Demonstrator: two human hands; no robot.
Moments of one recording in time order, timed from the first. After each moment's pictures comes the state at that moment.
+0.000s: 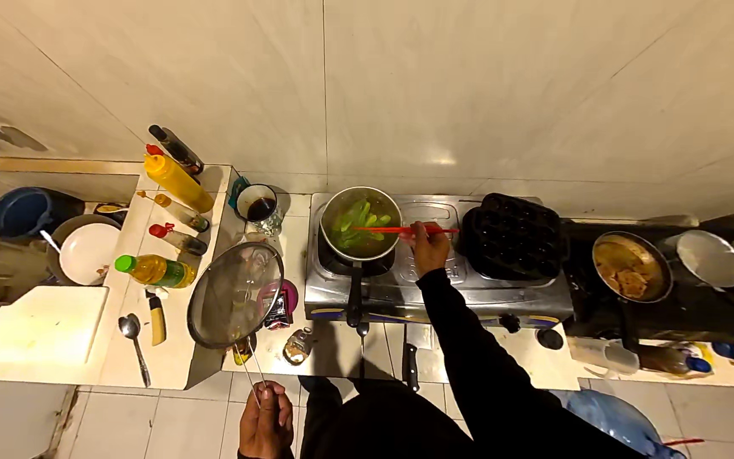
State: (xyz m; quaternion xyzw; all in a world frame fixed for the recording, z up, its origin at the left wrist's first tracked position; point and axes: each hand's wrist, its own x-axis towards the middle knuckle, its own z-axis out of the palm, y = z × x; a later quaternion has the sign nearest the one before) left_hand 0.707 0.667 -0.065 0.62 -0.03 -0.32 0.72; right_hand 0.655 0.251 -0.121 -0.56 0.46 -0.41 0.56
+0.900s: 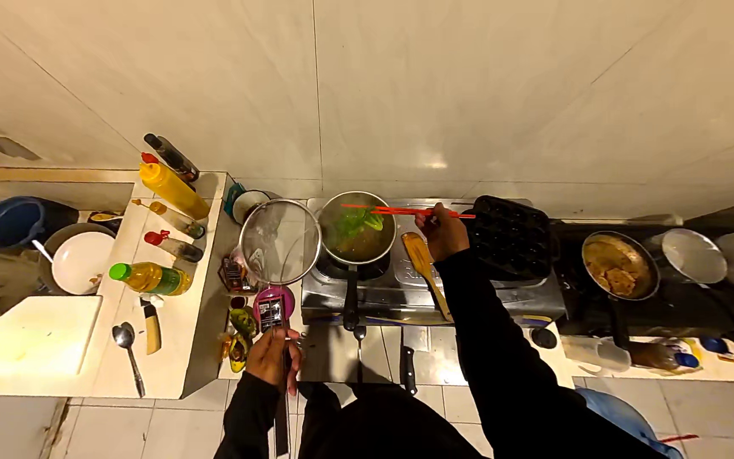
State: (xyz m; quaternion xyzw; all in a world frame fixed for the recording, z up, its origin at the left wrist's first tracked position) left_hand 0.777 0.589 -0.027 0.66 -0.07 -0.46 0.59; right_hand 0.652 0.214 -0.053 -0.36 0.47 -0.40 0.70
